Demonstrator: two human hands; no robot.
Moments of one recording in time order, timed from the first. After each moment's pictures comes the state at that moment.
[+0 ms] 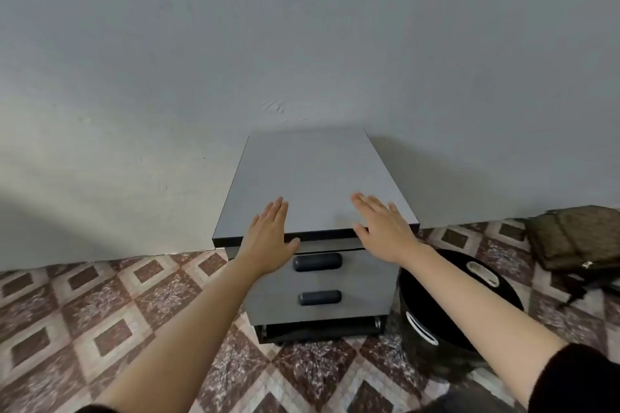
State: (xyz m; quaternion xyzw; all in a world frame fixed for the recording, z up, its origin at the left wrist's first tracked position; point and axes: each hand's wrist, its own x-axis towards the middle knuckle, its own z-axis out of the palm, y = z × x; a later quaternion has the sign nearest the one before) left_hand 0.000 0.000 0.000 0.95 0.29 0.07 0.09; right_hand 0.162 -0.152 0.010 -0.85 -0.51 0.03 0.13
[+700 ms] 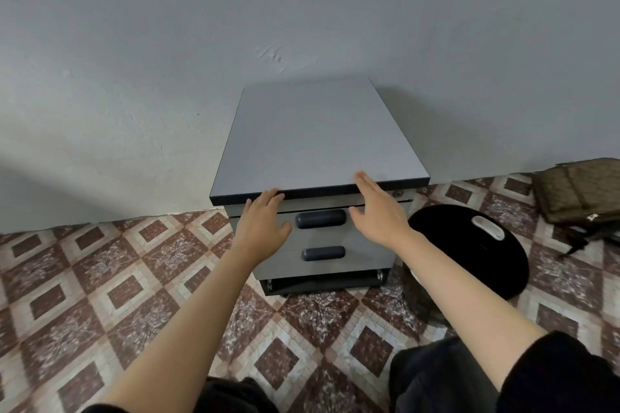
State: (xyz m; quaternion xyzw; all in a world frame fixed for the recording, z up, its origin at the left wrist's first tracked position) left_hand -0.021 -0.002 -0.048 0.93 0.32 0.12 0.11; right_hand 0.139 -0.146 -0.038 -0.85 -0.46 0.09 0.26
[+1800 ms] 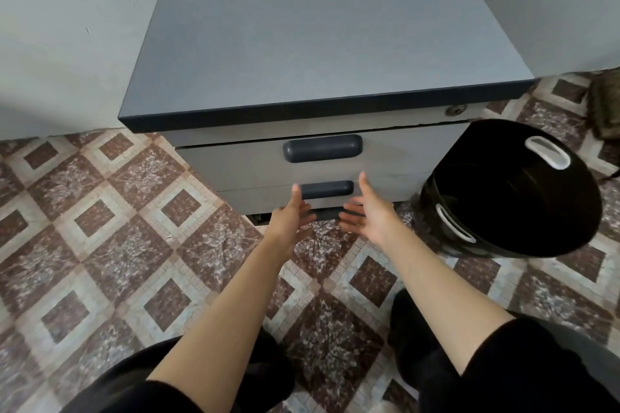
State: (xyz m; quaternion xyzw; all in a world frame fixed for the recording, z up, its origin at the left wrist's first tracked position) left_hand 0.038 -0.006 -0.227 0.46 0.53 0.08 0.71; right_hand 0.150 -0.091 -0.223 -0.65 0.14 0.49 0.56
